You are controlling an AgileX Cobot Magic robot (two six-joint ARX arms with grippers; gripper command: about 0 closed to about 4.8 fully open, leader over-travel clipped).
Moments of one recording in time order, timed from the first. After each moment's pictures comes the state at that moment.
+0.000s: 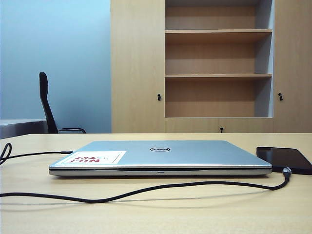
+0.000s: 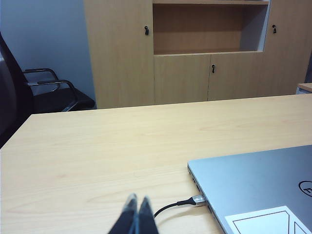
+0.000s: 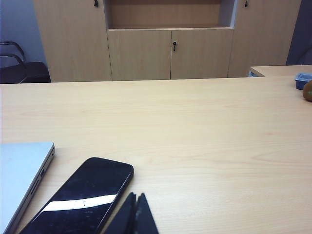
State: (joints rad) left arm -0.08 0.01 0.00 0.12 0.11 0.03; right arm -0.02 0.00 0.01 0.01 0.08 0.00
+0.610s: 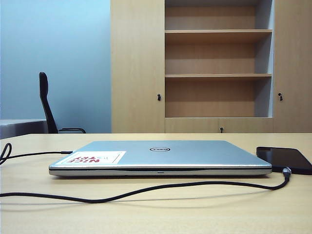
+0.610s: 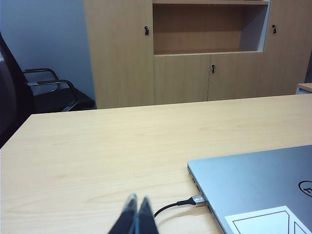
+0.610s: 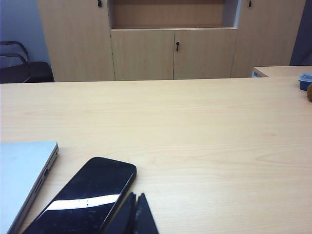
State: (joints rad) left arm -0.08 0.01 0.00 0.12 0.11 0.03; right arm -0.03 0.00 0.01 0.01 0.06 0.00
